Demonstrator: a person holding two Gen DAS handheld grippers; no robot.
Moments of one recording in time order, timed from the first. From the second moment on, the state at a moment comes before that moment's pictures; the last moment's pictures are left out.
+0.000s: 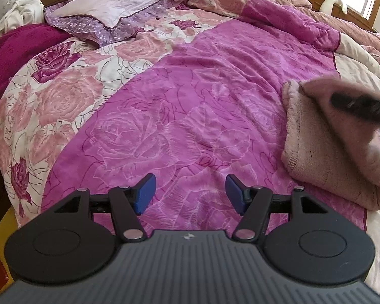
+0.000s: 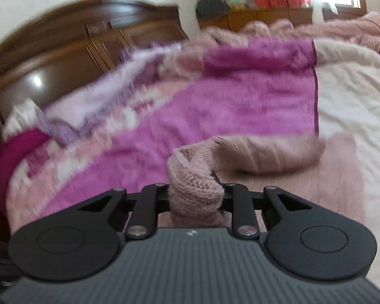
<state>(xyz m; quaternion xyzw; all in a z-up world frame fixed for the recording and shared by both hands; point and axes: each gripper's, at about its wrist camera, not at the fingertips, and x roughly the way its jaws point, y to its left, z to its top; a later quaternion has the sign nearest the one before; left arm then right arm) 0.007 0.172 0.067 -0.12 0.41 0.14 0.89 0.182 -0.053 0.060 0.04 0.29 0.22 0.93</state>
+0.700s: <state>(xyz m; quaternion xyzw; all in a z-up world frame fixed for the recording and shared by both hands) 0.057 0.141 0.129 -0.07 0.36 0.06 0.93 0.130 -0.112 0.088 0.07 0.27 0.21 0.94</state>
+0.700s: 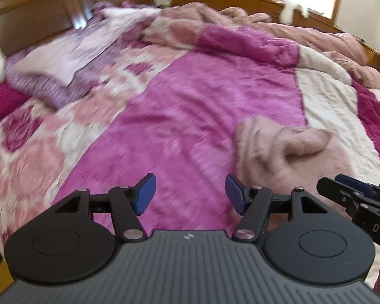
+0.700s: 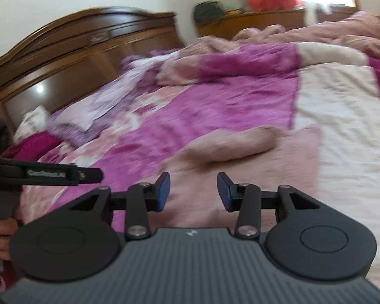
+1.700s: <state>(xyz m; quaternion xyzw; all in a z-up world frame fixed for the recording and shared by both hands) 0.192 0.016 0.069 0.12 0.34 -0.12 0.93 0.173 -0.198 0.028 0.24 0.33 0.09 0.91</state>
